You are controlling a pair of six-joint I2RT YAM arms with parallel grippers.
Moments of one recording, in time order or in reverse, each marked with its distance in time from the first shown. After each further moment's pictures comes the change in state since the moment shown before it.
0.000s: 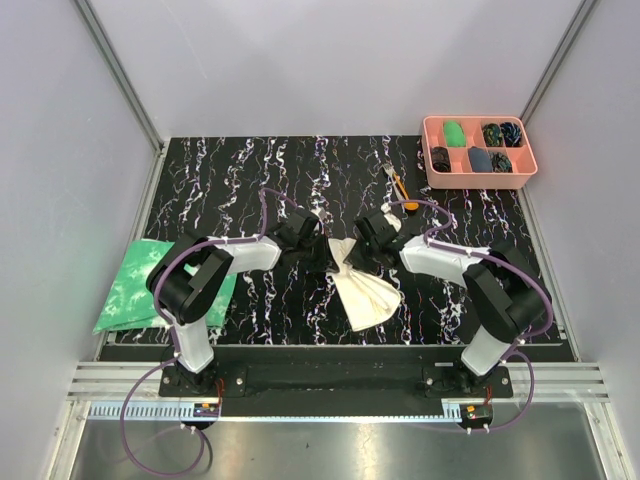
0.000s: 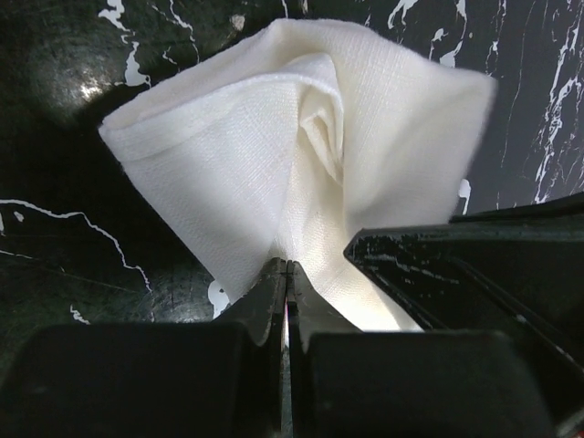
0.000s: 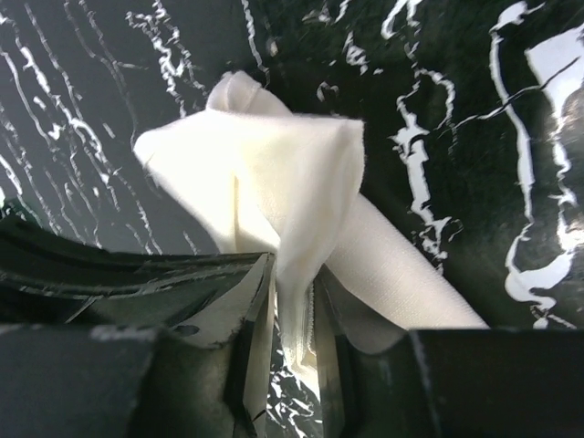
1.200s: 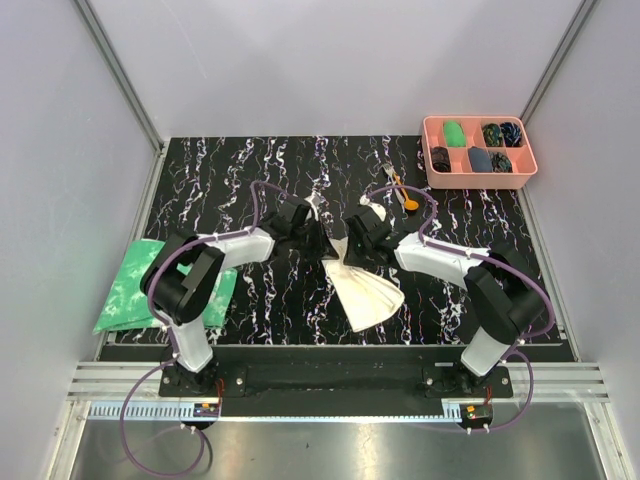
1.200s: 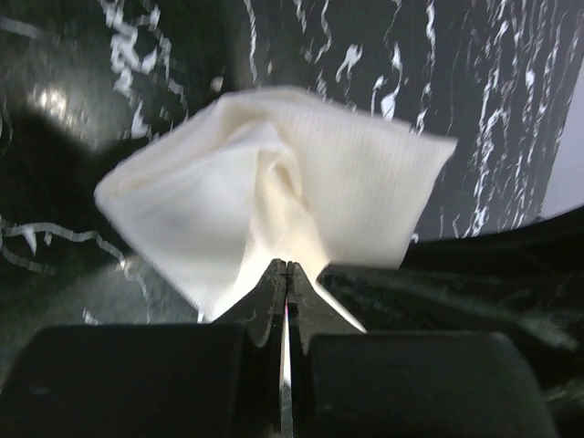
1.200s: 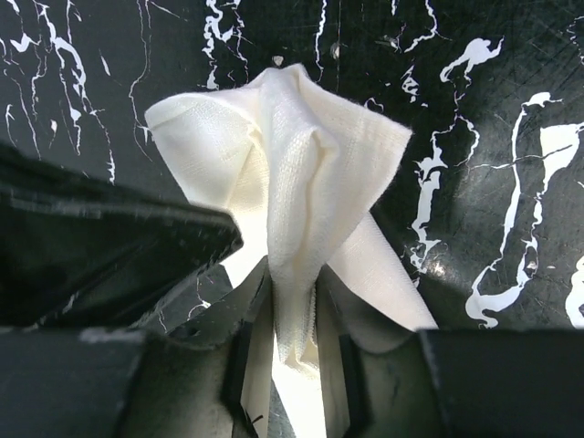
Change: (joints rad) left arm 0.058 -0.042 0.026 -0.011 0.066 -0.020; right arm 0.051 -0.002 0.075 -0.072 0.055 -0.337
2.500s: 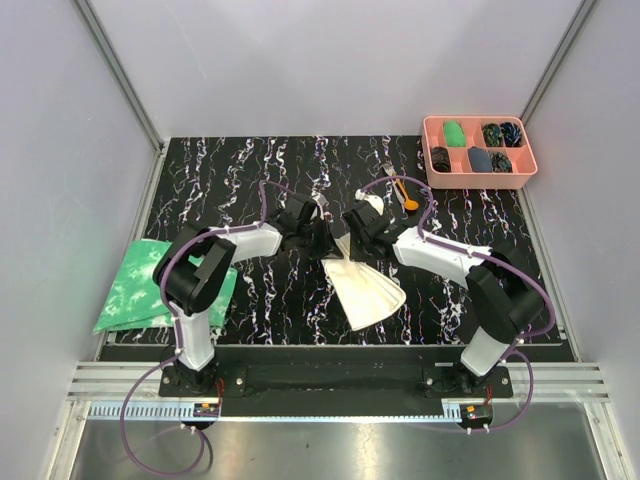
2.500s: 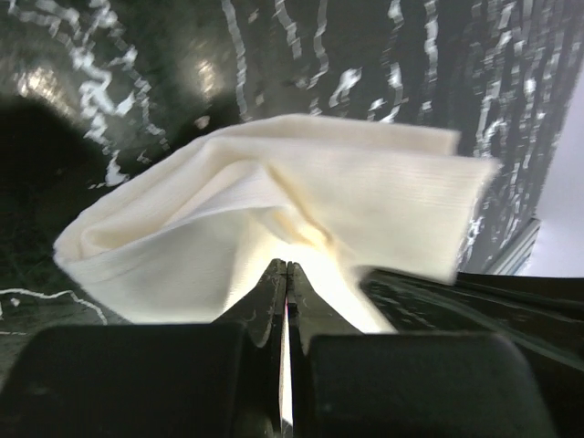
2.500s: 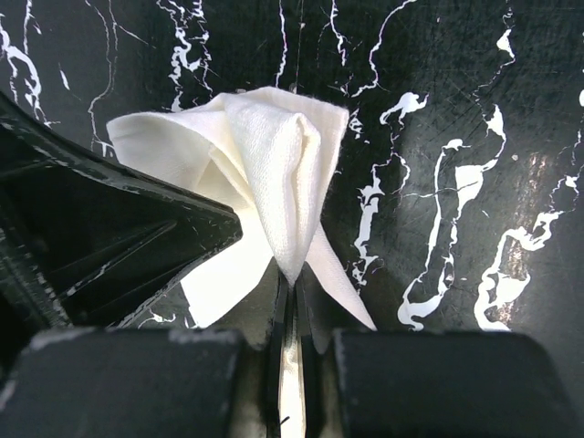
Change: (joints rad) left arm 0.004 0.107 0.102 -0.013 0.035 -0.014; right arm 0.001 0.007 0.072 -0.096 0.106 -0.145
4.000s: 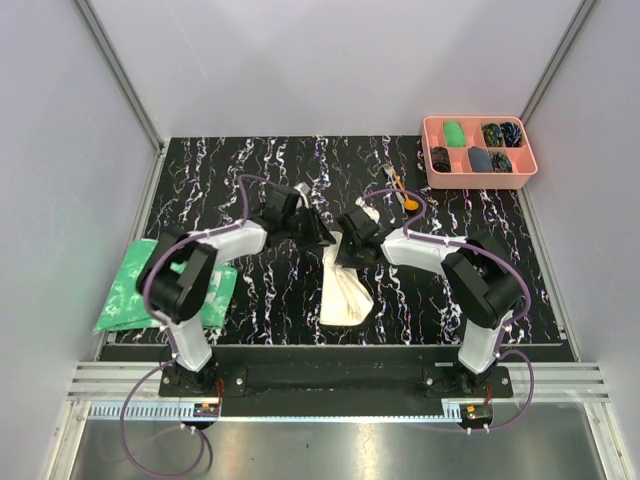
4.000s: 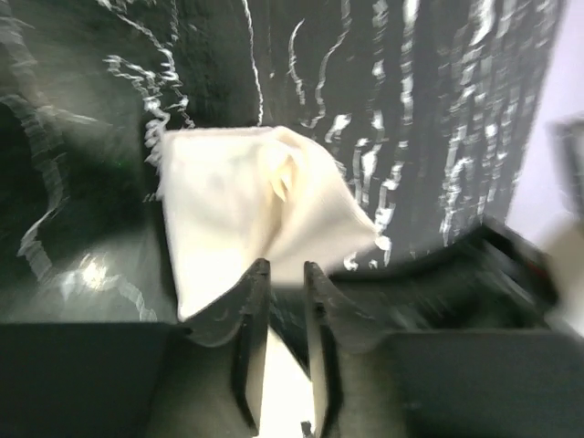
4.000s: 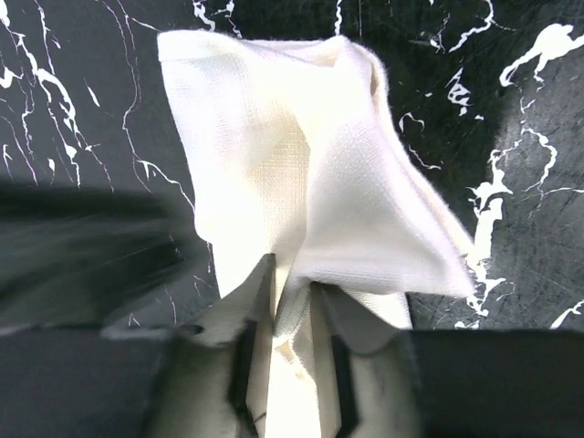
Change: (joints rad) left arm 0.063 -0.040 -0.007 0.007 0.000 -0.035; right arm 0.000 0.133 0.002 0.114 -0.140 0.261
